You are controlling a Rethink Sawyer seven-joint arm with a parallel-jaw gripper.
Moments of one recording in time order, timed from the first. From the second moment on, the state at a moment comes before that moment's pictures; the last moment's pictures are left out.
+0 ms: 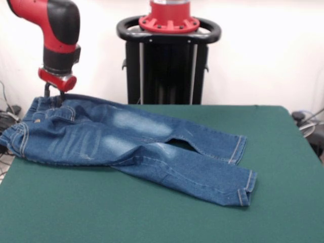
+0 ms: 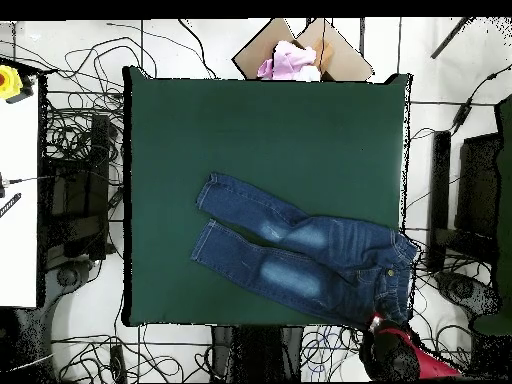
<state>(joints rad) -0.95 -0.39 -0.23 1.88 -0.61 -0.14 1.78</state>
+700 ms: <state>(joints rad) -1.02 -0.61 -0.01 1.98 -0.58 0.20 1.78</state>
